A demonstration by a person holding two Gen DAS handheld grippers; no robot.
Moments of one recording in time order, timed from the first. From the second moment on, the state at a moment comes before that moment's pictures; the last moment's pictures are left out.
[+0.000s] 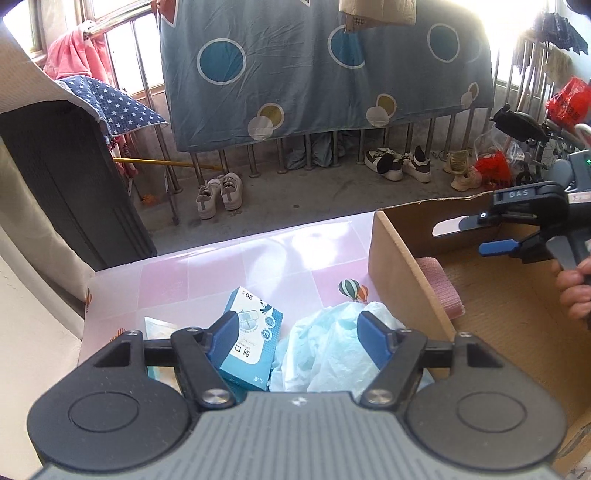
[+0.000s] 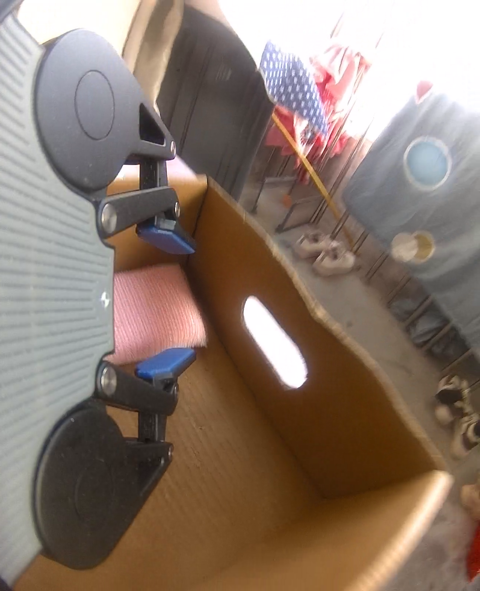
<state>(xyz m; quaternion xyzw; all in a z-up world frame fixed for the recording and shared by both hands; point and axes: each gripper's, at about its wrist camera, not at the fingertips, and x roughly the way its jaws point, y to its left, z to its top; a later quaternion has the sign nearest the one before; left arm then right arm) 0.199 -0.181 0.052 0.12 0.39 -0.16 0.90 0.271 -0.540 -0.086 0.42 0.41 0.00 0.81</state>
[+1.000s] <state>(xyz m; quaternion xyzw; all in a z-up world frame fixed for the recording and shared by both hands) 0.165 0.005 0.041 0.00 0.35 -0.11 0.93 0.249 -0.320 -0.005 0.36 0.48 0.18 0.78</state>
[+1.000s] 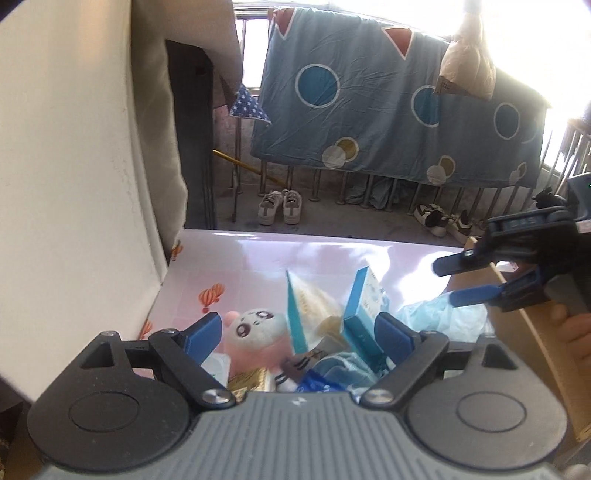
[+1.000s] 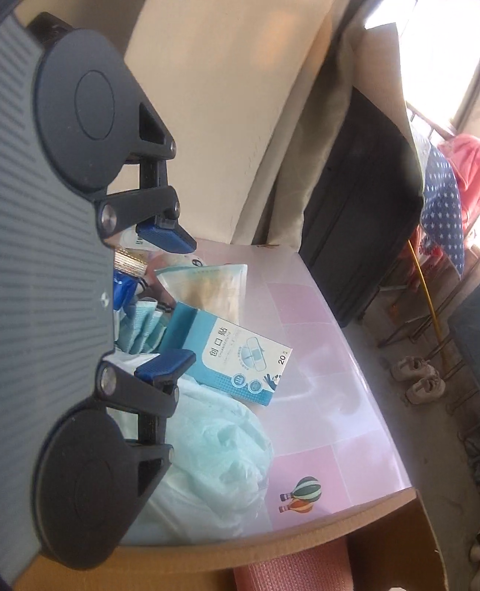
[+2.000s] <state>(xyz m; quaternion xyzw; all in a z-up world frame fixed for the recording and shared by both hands) 0.317 -0.090 -0.058 0.05 0.49 -0.14 0.86 0.412 -0.275 -0.144 0.38 0.63 0.14 0.66</state>
